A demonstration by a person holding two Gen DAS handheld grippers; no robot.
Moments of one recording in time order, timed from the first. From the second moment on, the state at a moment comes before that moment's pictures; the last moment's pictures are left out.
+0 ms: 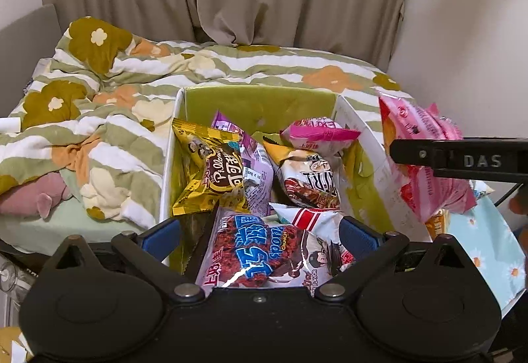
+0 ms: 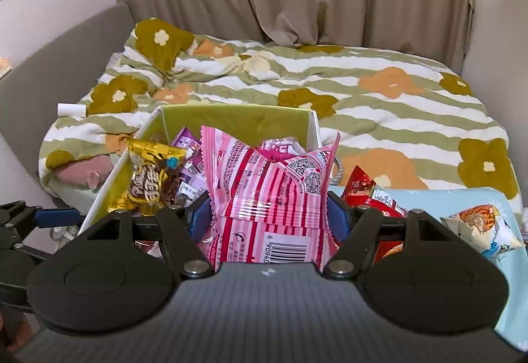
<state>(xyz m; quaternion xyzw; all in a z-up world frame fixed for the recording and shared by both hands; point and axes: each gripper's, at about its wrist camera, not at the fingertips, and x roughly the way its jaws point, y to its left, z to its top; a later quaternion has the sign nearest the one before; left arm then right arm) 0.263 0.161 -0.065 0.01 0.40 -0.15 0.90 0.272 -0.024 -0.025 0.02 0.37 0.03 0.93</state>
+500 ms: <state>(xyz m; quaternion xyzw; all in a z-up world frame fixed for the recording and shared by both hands) 0.264 0.178 -0.052 0.01 0.38 -0.10 0.92 0.325 -0.008 -0.039 0.06 0.41 0.09 0.91</state>
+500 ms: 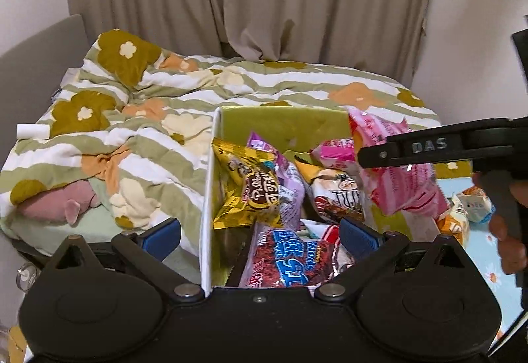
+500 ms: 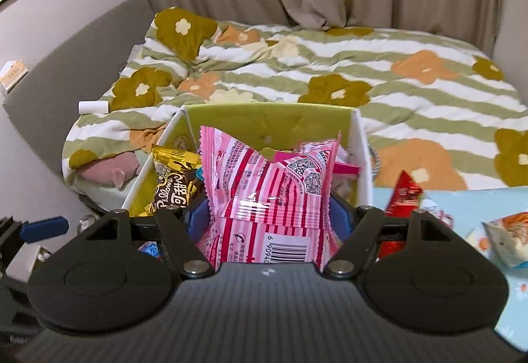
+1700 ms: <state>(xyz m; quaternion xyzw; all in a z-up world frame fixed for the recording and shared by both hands) 0.206 0.150 -0.021 0.02 0.32 -0.14 0.94 0.209 -0.051 0.003 0.08 0.32 0.04 0.94</state>
